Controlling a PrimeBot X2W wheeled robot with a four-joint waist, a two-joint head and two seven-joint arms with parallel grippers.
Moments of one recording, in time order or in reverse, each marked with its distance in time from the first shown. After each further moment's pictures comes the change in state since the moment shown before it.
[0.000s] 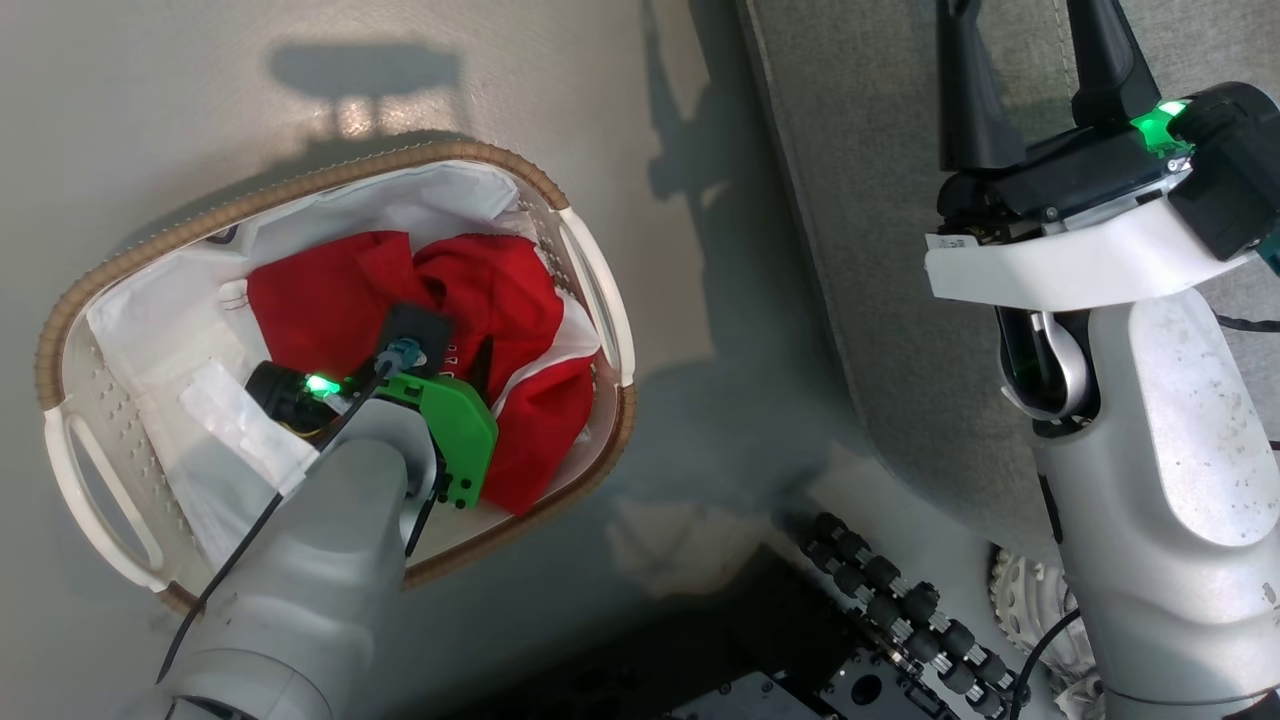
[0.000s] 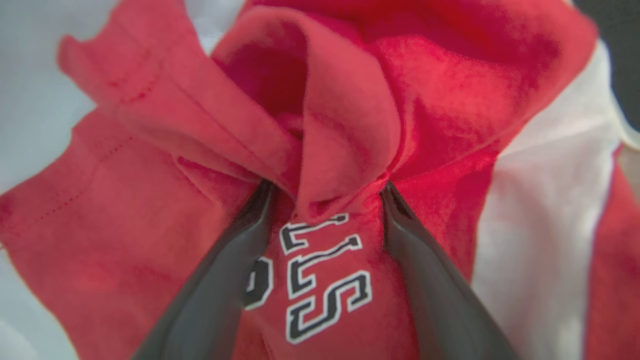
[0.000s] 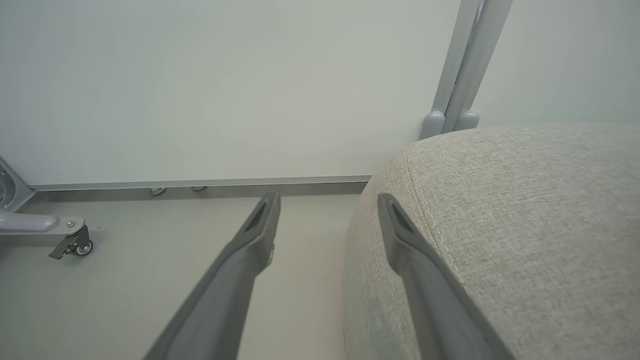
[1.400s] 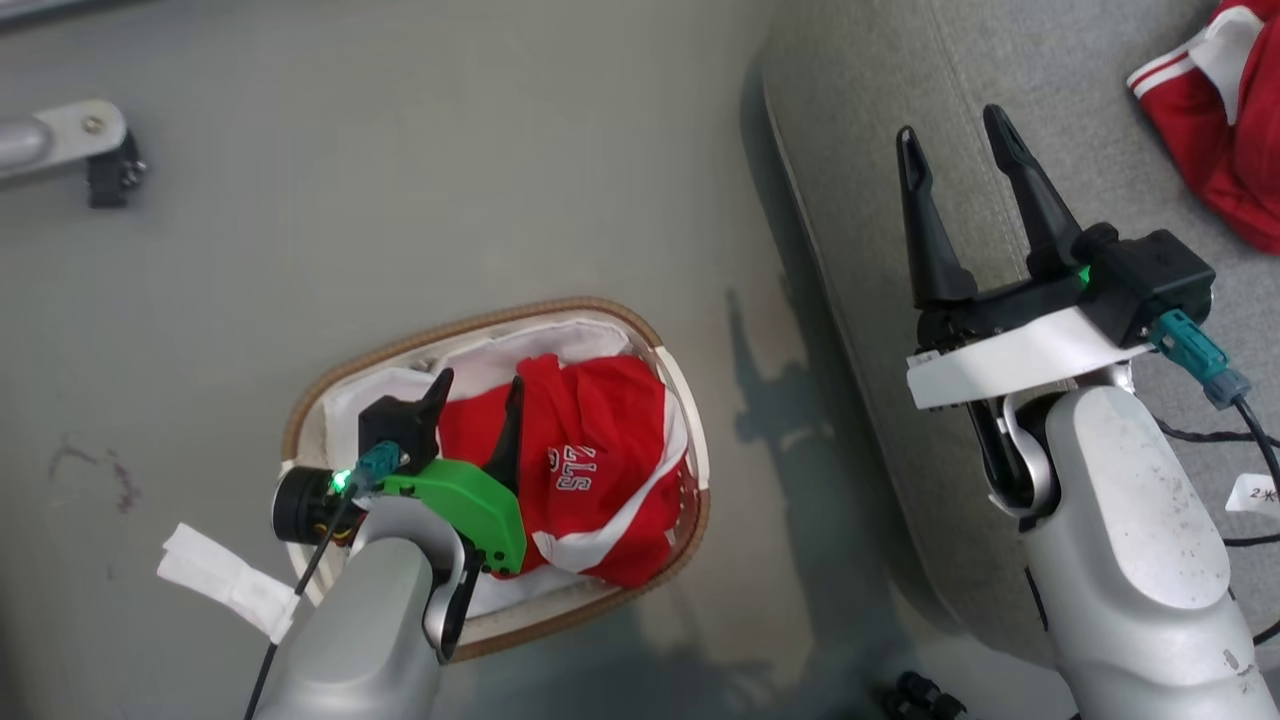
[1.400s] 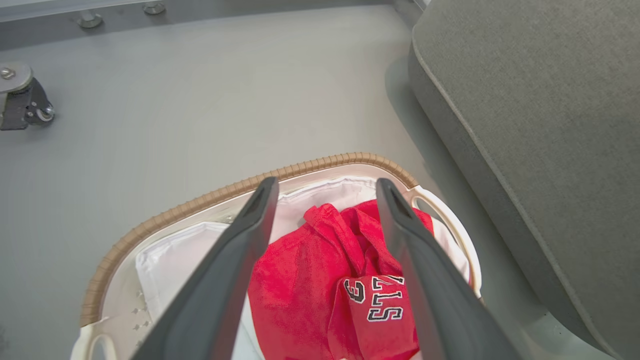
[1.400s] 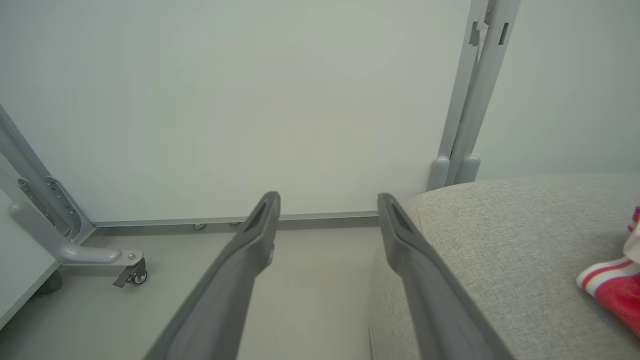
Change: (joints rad) left arm 0.353 -0.008 0.330 -0.456 0.076 0.000 -0.031; right arm 0.155 -0.001 -0.019 0.163 -0.055 0.000 0.000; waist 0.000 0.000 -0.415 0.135
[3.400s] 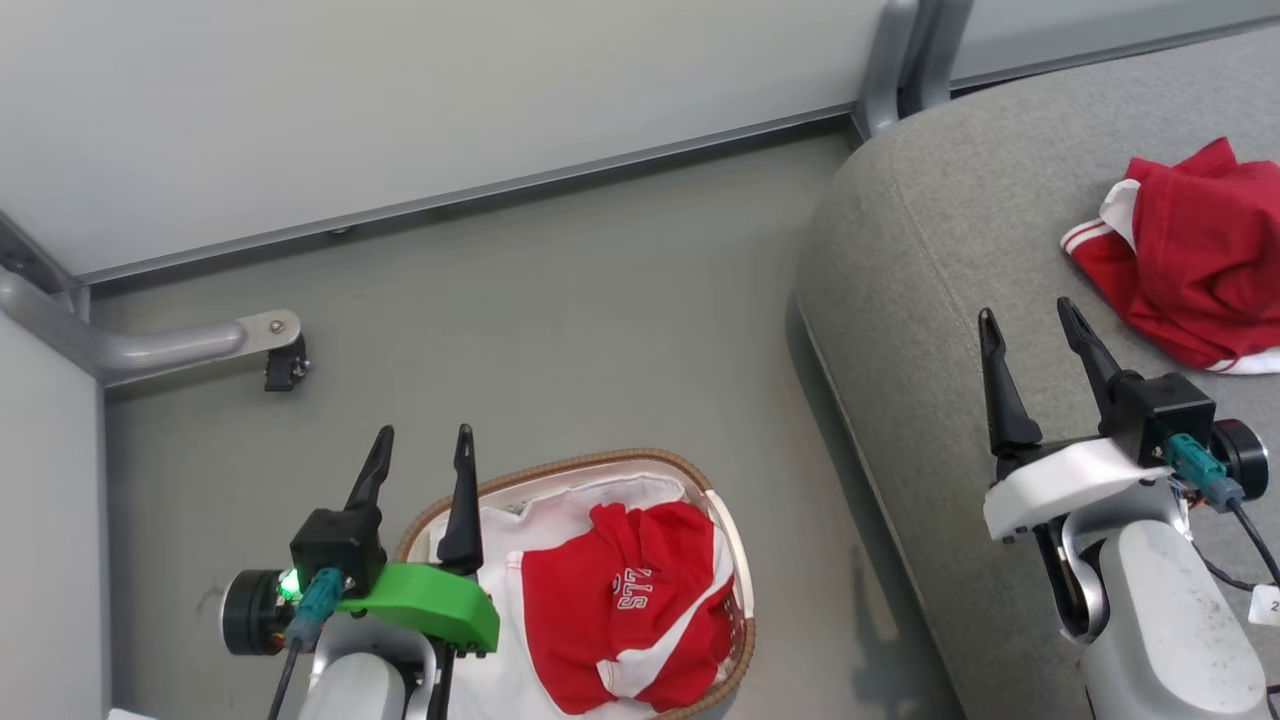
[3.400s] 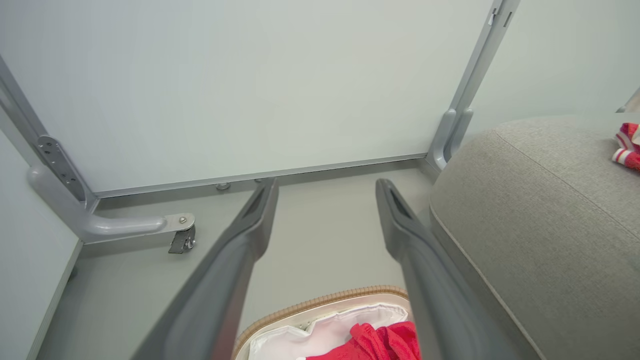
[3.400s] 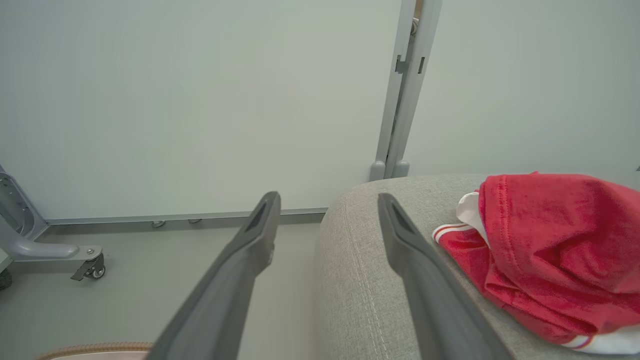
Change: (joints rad) left arm 0.333 0.002 0.167 -0.458 0.108 0.095 0.000; right arm 0.184 -0.027 -0.158 0.163 -0.127 0.000 0.000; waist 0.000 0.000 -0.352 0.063
